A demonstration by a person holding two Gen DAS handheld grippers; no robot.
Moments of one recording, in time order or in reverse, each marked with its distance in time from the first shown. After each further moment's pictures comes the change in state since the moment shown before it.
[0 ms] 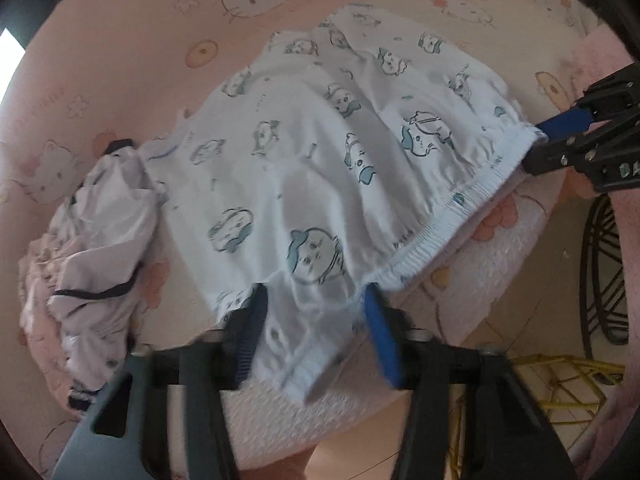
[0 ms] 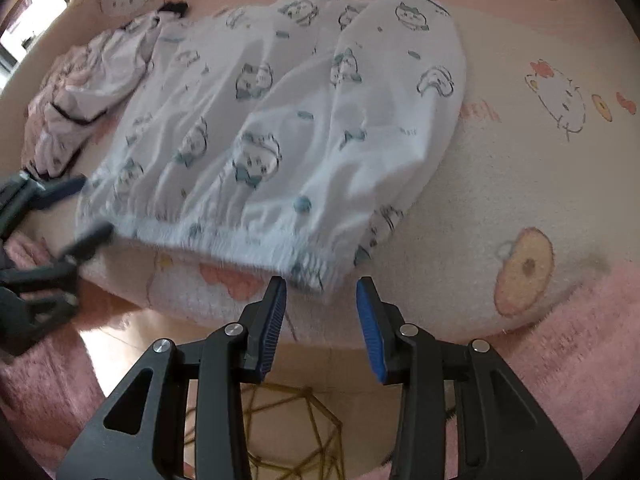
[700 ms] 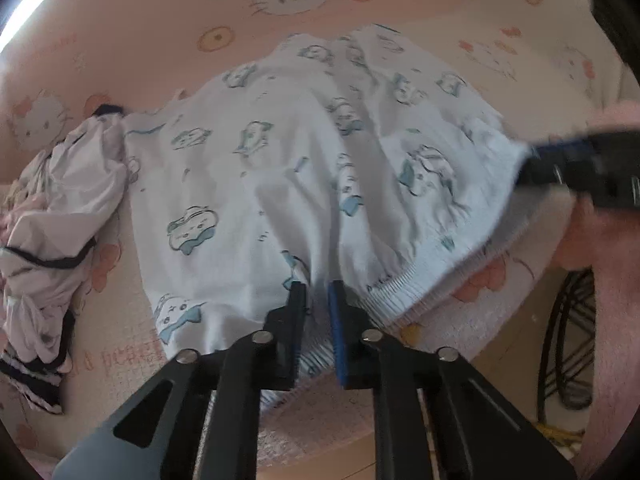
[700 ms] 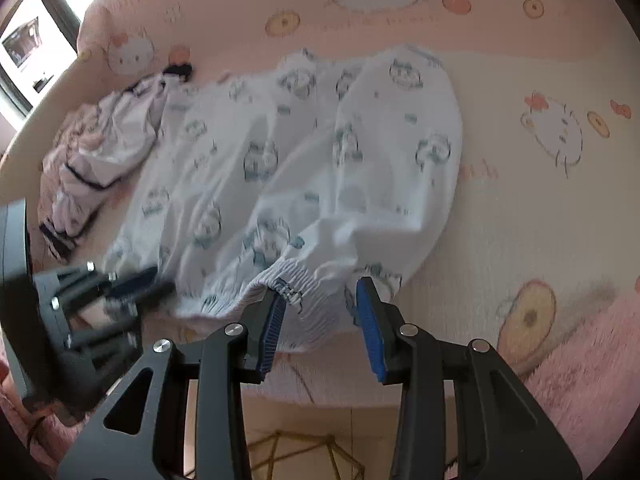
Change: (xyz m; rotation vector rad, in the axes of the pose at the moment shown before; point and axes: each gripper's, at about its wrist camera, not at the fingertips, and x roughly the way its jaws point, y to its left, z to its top) left arm -0.003 -0.012 0.005 -0.238 -0.084 -0.111; right arm -0.011 0.004 0.014 0.049 -0.163 0.044
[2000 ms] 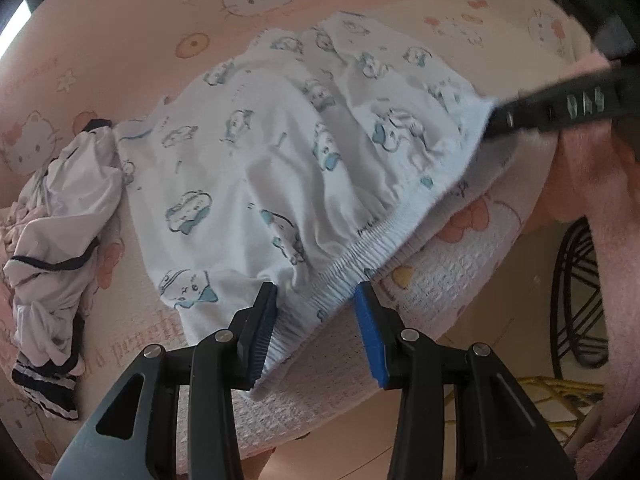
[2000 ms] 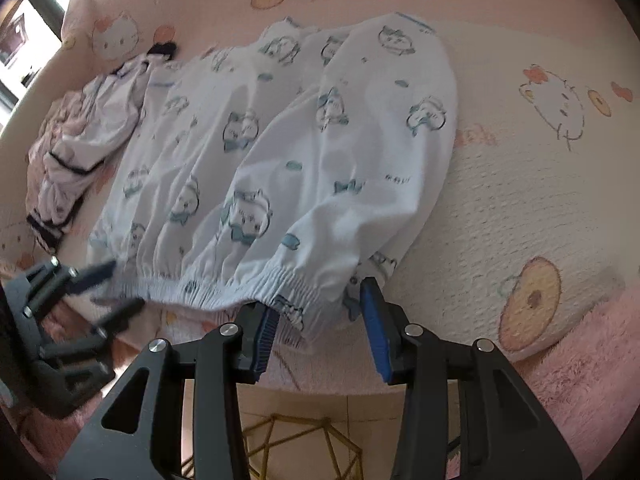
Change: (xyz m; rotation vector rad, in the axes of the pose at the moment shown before) left arm -0.003 -0.020 -0.020 0.179 0.023 -0.002; right arm 0.007 -0.014 -0.004 0.037 0.054 -0.018
